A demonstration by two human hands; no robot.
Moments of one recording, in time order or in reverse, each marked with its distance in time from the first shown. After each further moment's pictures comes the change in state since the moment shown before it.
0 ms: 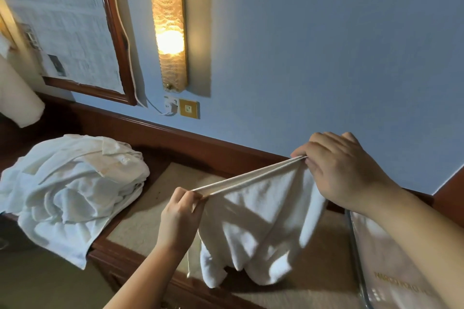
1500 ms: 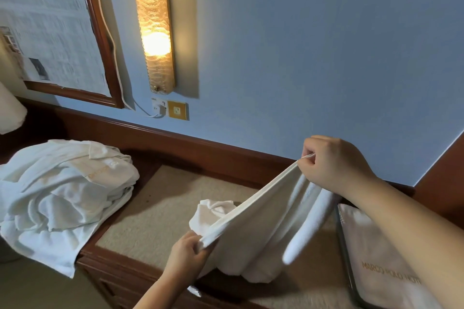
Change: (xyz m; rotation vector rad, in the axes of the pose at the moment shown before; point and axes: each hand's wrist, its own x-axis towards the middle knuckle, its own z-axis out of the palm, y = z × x) left_hand -0.083 -0.018 0.047 -0.254 -0.428 -0.328; right_hand -0.015 0.018 0.012 0.029 -0.103 0.459
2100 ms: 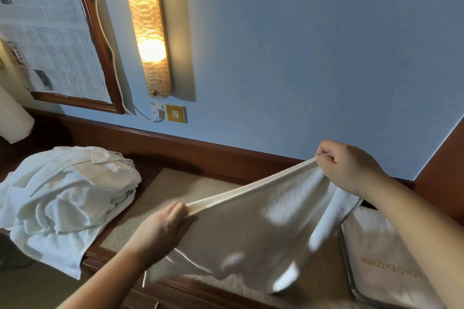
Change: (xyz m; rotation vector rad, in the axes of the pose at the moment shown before) left_hand 0.018 0.062 -0.097 0.528 0.102 0.637; right_hand -0.029 0.034 -0.030 0.183 -0.260 0.348
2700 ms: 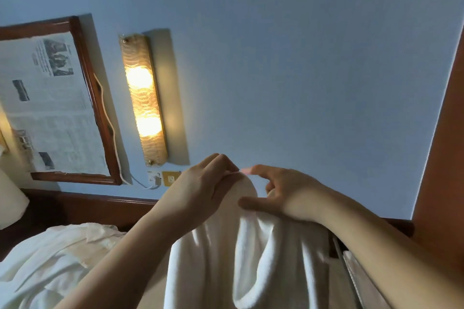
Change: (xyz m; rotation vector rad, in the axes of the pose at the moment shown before) left_hand 0.185 0.133 -0.172 -0.177 0.230 0.289; right_hand -0.013 -0.120 -0.068 0.196 -0.182 -0.233
